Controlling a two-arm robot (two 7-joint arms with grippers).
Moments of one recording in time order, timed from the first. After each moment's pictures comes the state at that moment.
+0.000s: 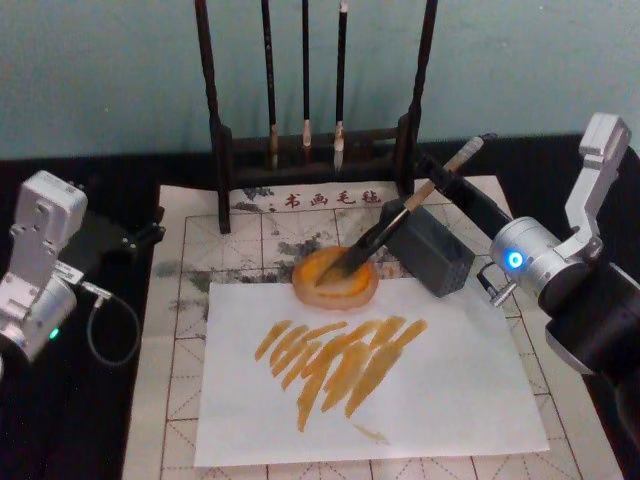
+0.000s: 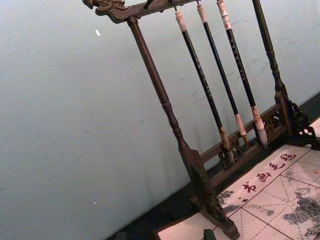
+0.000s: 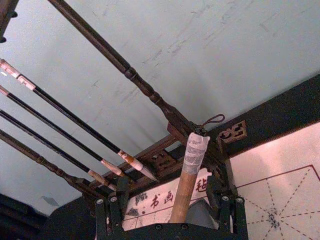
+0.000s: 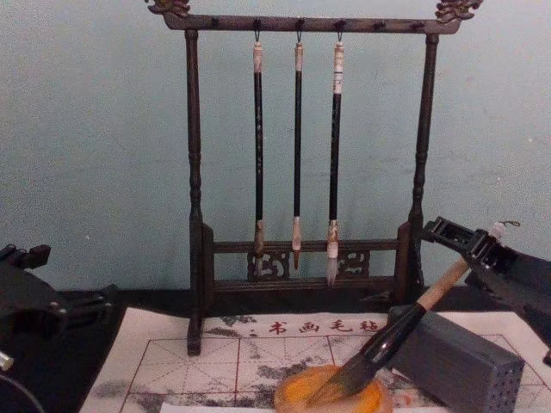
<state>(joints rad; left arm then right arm) -0.20 0.60 0.45 -1.41 -0.25 -0.12 0.03 0.31 0.28 -0.32 -1.33 1.08 0.16 0.05</state>
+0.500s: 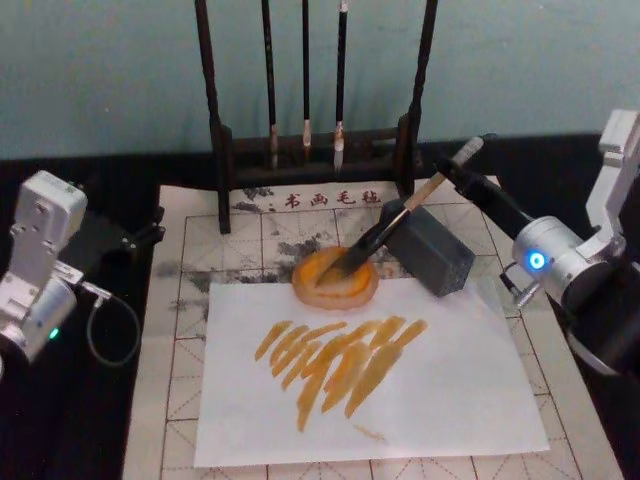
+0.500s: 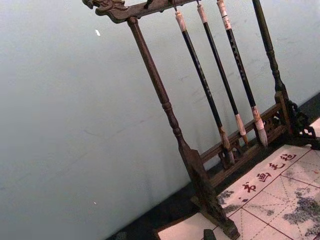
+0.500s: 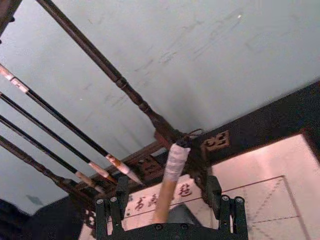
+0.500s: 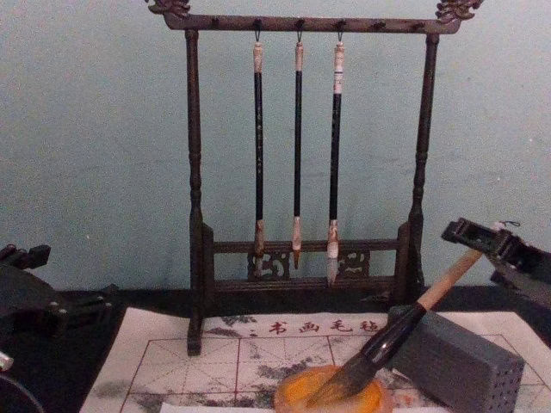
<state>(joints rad) -0.20 0.60 0.45 -1.41 -0.25 -0.12 0.03 0.29 0.32 -0.32 -1.35 1.06 0.16 0.04</state>
